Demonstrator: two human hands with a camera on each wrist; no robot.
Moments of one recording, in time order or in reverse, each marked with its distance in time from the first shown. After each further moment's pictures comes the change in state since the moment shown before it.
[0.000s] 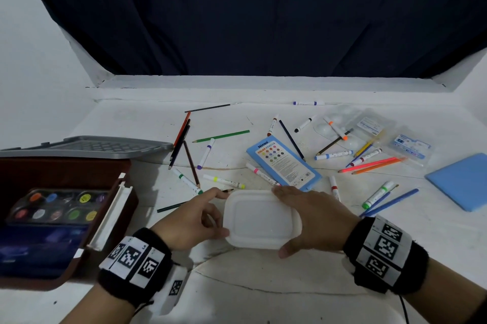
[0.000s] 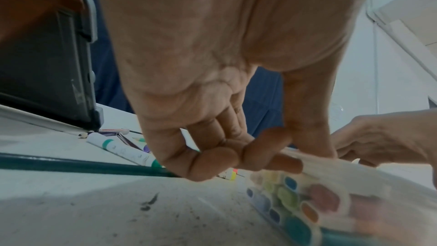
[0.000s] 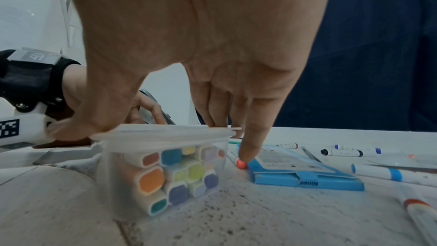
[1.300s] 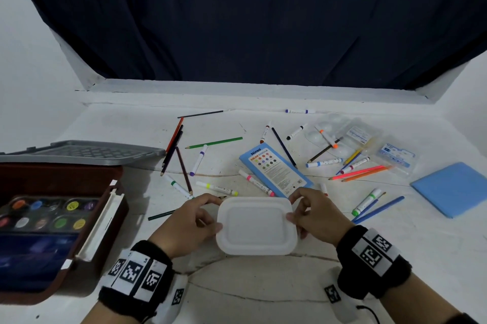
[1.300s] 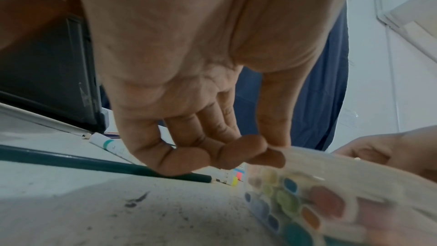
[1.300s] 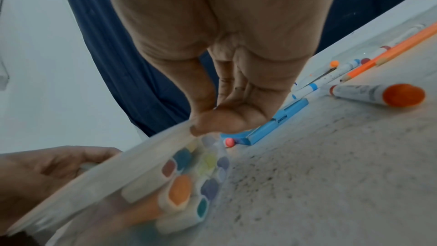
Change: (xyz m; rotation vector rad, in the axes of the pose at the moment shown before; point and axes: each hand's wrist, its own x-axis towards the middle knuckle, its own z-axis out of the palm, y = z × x) left_hand 0.009 -0.004 0.008 0.017 0.174 -0.031; right_hand 0.017 0.029 0.017 0.775 0.274 0.267
